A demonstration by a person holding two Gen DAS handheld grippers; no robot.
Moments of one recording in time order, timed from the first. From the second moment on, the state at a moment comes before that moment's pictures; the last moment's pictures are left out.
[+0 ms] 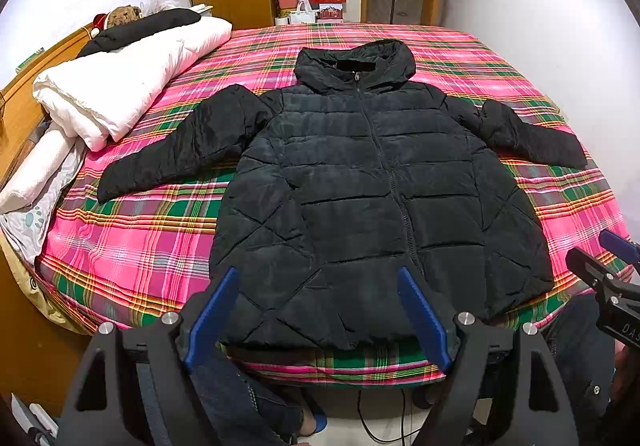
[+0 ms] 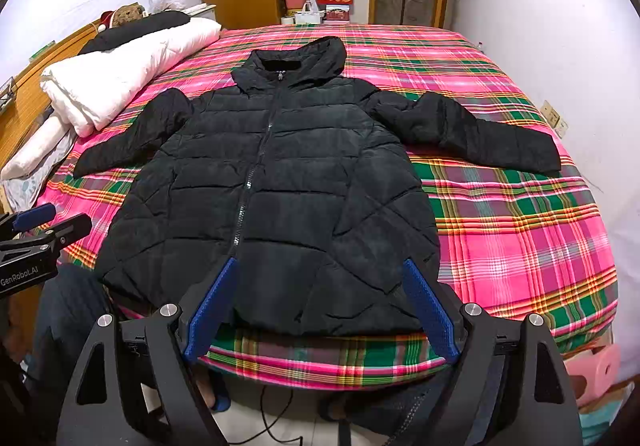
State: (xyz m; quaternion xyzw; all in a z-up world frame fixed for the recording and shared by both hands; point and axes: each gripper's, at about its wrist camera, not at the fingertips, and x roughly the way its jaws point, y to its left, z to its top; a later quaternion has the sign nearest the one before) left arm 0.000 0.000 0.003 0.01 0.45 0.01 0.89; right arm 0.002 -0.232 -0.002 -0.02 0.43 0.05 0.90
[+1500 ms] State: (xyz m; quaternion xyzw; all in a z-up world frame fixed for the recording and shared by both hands) left arm 0.001 0.000 0.003 0.01 0.44 0.02 0.90; right arm 0.004 -0.225 0.001 -0.01 0.43 0.05 0.90
